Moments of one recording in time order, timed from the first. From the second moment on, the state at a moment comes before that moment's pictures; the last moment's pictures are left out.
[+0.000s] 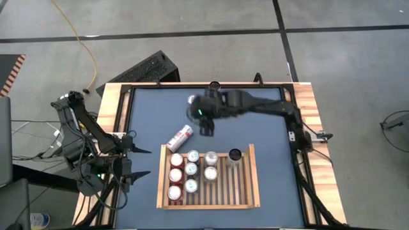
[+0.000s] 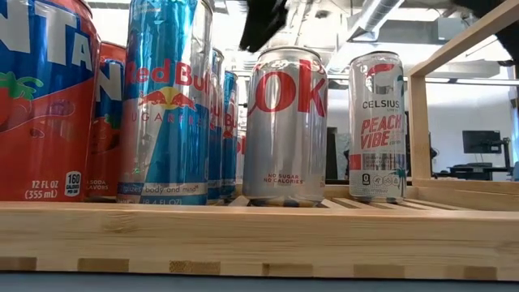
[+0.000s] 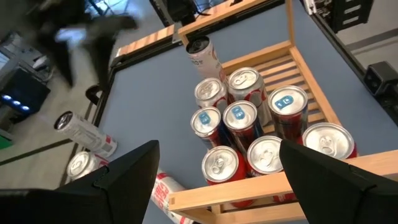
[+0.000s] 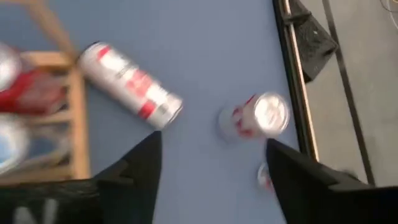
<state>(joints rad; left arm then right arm) -1.00 1.09 1.19 -0.90 -0.96 -0.34 -0.03 2.07 2.34 -1.28 0.33 -0.05</state>
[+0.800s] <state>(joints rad) -1.00 1.07 1.19 -0.99 -0.95 -0.41 -0.35 2.35 2.34 -0.98 0.13 -0.21</state>
